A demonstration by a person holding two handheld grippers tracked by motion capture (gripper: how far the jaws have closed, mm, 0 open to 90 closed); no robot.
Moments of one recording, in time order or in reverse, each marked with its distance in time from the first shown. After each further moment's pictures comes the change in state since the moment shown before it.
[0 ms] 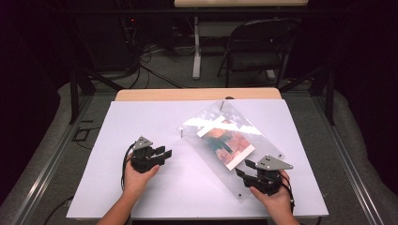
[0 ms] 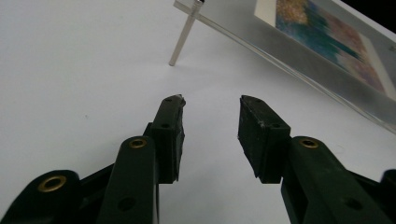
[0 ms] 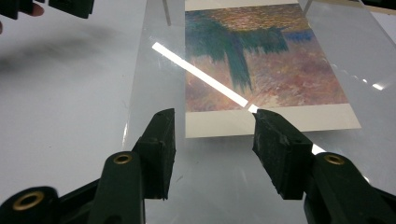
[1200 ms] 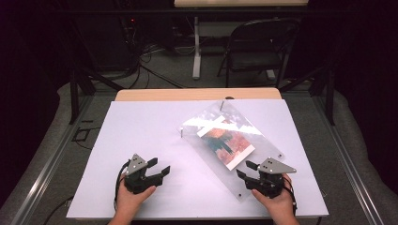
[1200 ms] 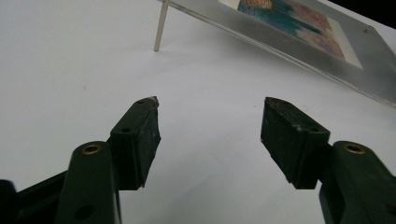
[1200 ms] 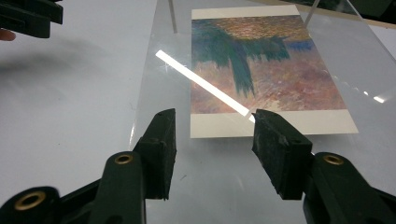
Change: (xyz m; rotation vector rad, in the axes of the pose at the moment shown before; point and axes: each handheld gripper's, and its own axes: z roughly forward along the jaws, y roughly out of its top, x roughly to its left) left arm -0.029 -0.042 -0.042 -0.078 0.010 0.075; right arm 0.001 -0.004 -0.007 -0.038 0.012 -0.027
